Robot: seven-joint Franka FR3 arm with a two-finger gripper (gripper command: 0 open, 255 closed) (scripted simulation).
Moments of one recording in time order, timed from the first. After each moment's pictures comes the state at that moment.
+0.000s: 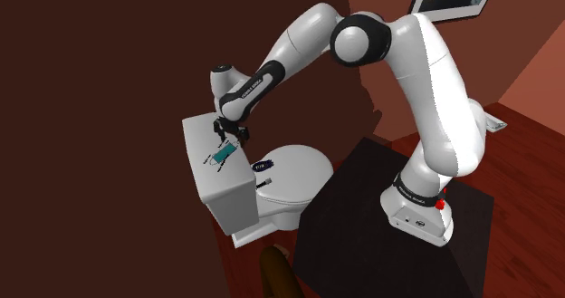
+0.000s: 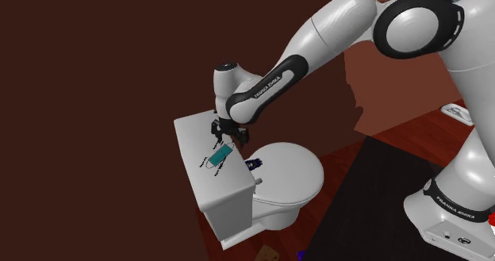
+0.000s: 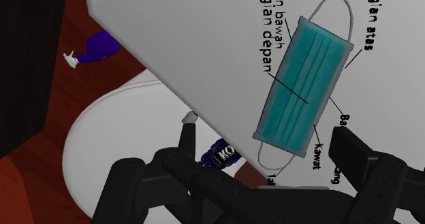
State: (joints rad) arm 0.06 0.79 0.22 -1.63 -0.20 2.41 1.61
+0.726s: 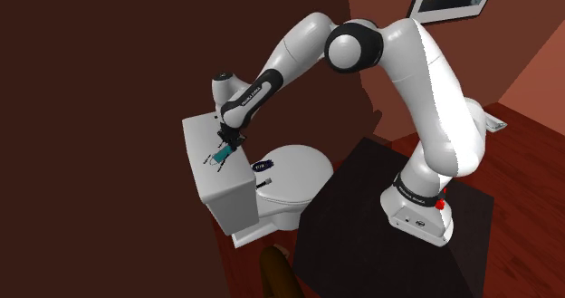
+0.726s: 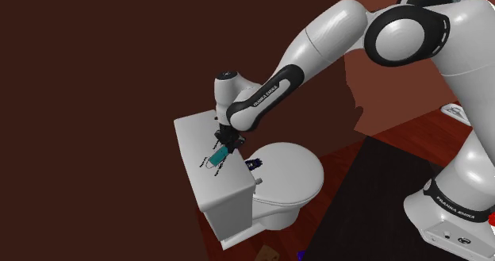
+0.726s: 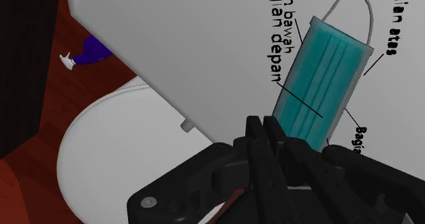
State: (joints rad) arm 0.07 0.85 0.20 -1.61 -0.21 2.45 1.62
